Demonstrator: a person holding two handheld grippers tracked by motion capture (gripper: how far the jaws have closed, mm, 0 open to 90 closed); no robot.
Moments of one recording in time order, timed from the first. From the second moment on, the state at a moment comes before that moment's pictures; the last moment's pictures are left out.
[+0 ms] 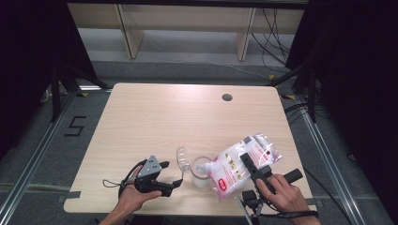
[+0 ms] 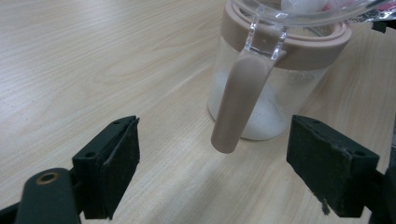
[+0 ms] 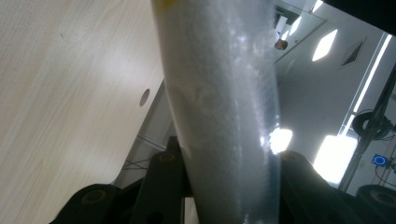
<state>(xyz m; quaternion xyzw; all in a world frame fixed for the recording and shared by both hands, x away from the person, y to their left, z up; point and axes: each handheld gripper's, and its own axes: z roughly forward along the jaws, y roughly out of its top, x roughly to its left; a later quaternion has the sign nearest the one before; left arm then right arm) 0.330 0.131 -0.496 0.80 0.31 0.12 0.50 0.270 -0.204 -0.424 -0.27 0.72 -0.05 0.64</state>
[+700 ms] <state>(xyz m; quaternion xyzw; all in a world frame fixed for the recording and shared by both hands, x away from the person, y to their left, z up) 0.330 0.131 -0.496 0.80 0.31 0.12 0.50 0.269 -0.205 -0.424 -0.26 0.72 -0.05 0.64</state>
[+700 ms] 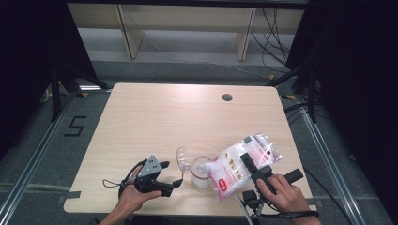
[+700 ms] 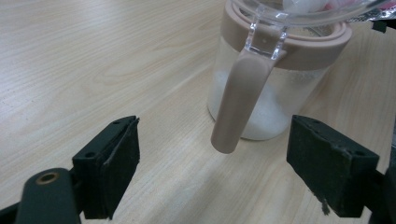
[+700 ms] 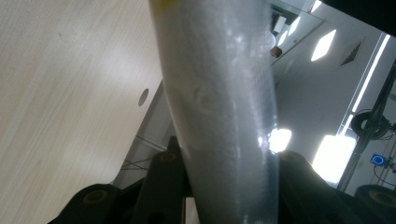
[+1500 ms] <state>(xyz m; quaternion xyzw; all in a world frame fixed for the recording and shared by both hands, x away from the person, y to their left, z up) 0.329 0.130 -0.496 0.80 0.32 0.11 0.50 0.269 -0.205 -0.423 -0.27 0.72 -0.05 0.64</state>
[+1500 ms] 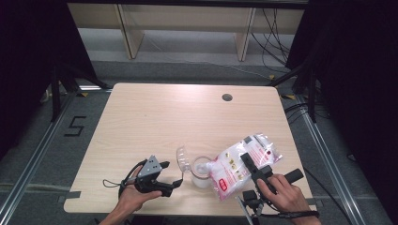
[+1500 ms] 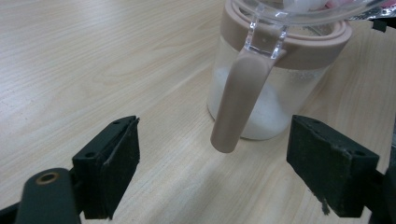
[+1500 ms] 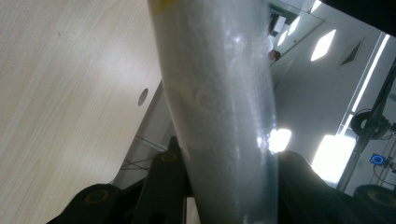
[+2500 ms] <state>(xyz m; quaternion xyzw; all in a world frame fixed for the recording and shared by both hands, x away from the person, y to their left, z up) 0.330 0.131 -0.496 0.80 0.31 0.12 0.50 0.269 -0.205 -0.421 -0.28 0.71 -0.05 0.64</state>
